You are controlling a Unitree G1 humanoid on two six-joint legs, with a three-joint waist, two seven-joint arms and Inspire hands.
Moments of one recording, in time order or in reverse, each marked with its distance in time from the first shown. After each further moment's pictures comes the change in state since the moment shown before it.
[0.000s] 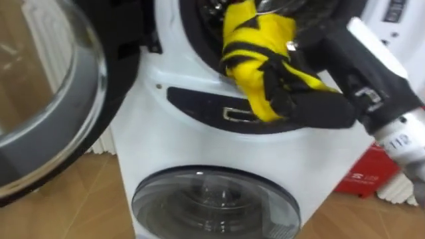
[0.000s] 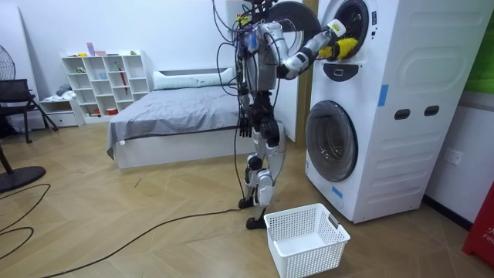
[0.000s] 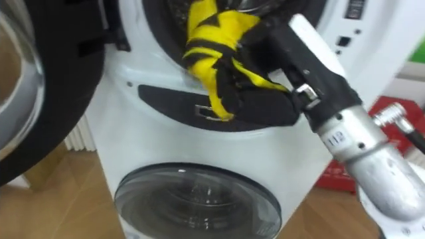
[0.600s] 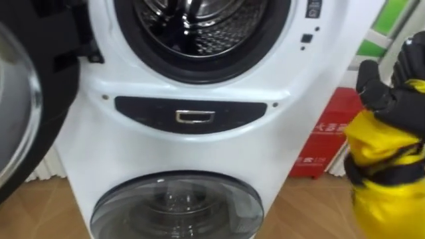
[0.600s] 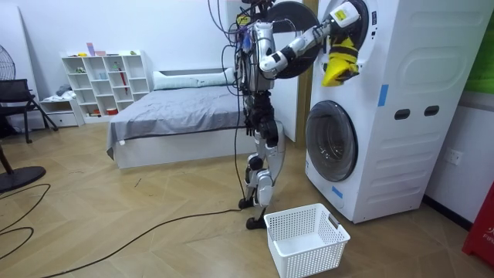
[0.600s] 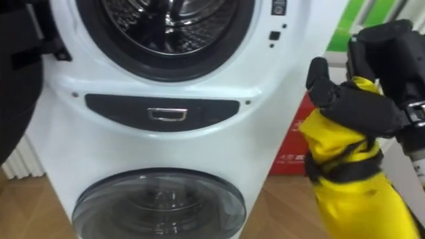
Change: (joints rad) left arm 0.047 0.009 0.100 0.015 -0.004 -0.079 0.023; right arm 0.198 0.003 -0.326 -0.001 0.151 -0.057 -0.077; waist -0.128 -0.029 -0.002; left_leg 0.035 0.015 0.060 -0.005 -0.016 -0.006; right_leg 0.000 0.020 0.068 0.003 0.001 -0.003
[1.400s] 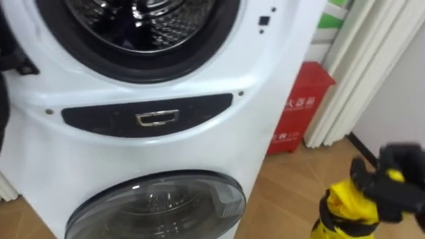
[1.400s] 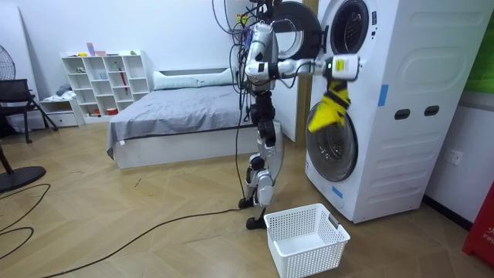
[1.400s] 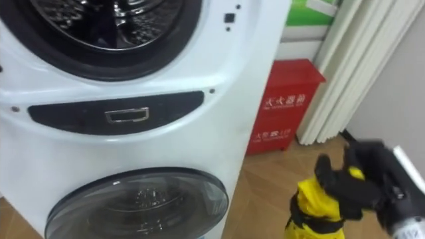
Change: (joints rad) left arm -0.127 0.017 -0.162 -0.017 -0.057 0.064 0.002; right arm 0.186 0.130 0.094 0.444 0.046 0.053 0.025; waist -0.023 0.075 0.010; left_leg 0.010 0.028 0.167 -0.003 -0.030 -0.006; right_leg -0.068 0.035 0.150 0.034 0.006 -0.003
